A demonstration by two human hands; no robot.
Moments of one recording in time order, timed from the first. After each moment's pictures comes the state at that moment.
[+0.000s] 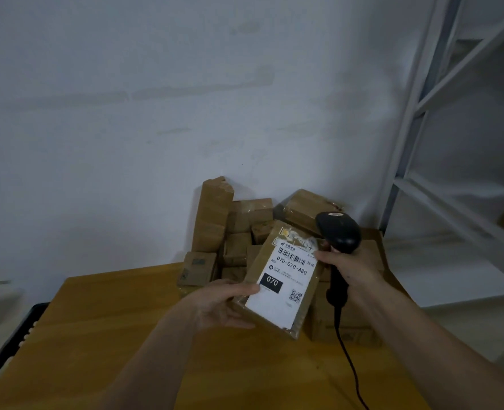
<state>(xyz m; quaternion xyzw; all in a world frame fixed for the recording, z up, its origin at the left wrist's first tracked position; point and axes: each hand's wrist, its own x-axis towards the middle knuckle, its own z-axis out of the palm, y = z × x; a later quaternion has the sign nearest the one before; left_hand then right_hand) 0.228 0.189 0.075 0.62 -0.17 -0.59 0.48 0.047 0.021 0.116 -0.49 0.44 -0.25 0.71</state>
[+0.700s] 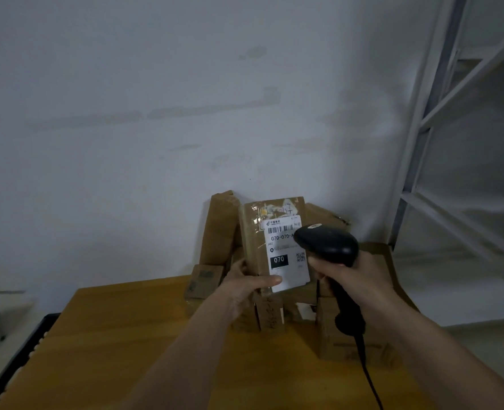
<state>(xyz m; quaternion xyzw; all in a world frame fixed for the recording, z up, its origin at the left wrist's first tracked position) 0.213 0.145 0.095 0.66 -0.16 -0.44 0.58 0.031 0.044 0.147 -0.66 0.36 -0.24 0.61</state>
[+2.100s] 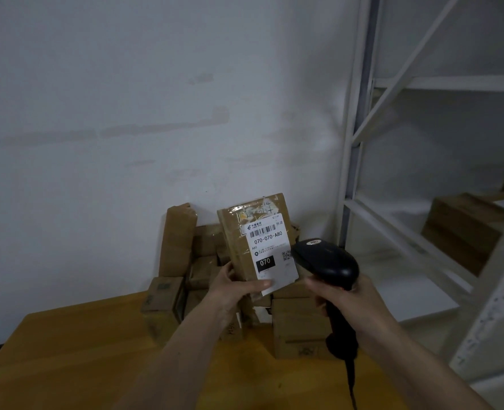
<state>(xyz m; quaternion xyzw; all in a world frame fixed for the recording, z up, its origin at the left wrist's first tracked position) 0.134 0.109 0.101 0.63 -0.21 -0.42 0.62 -0.075 0.043 0.149 -0.62 0.38 -0.29 0.63</state>
